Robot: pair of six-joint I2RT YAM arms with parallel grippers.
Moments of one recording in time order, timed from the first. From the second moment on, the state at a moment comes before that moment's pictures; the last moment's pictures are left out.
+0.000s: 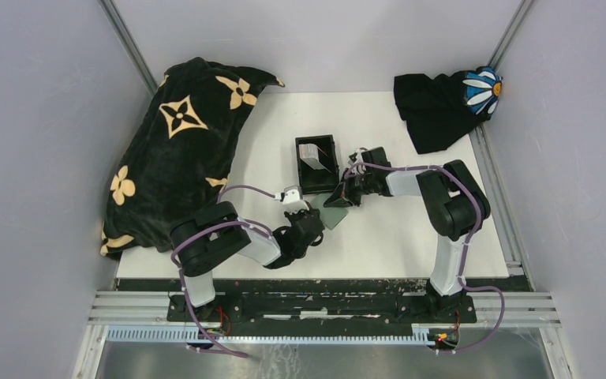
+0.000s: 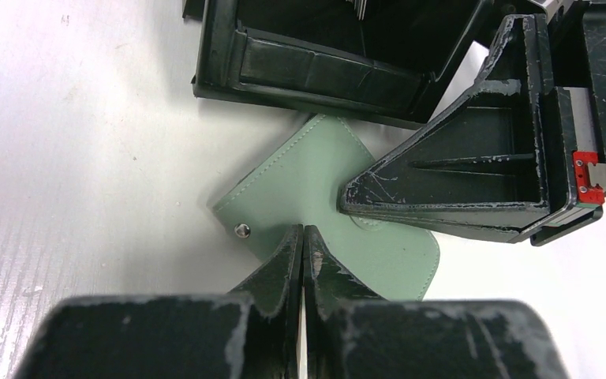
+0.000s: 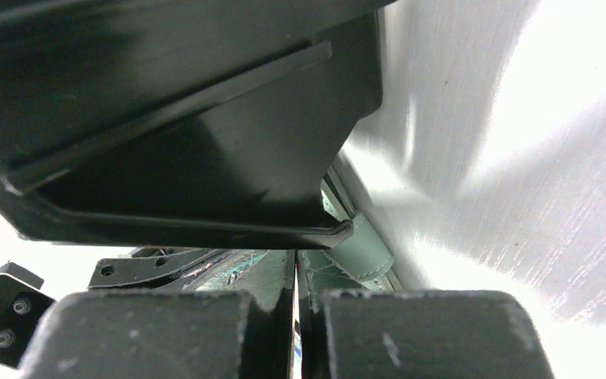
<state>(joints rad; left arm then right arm) -1.07 1.82 0.59 0.71 -0.78 -0.93 0.38 1.96 0.98 0.01 -0.70 0.80</state>
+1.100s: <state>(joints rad) -1.07 1.82 0.62 0.65 -0.78 -0.96 0.52 1.87 1.13 -0.27 -0.38 0.55</state>
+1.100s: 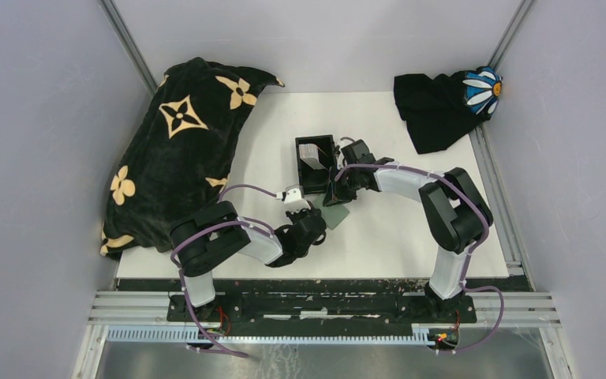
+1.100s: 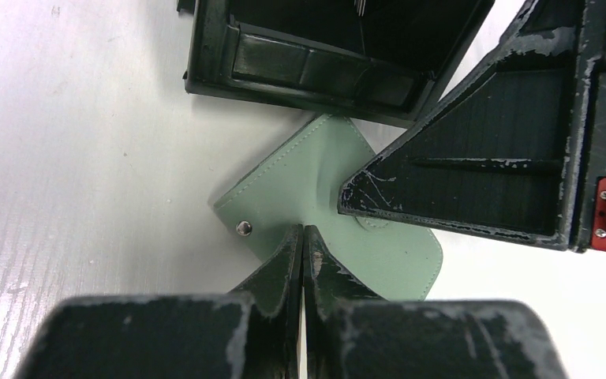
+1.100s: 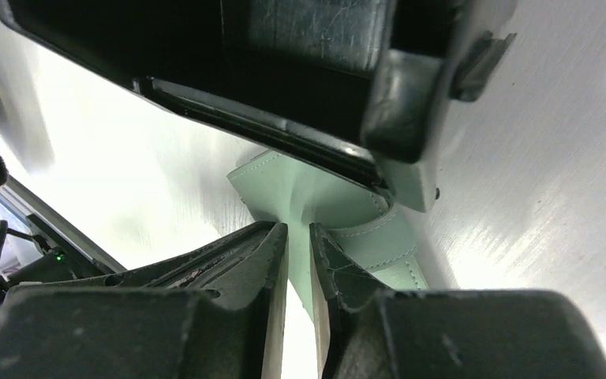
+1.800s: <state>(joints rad) -1.07 1.82 0.62 0.65 -0.78 -0.96 0.57 1.78 1.19 -0.38 -0.25 0.47</state>
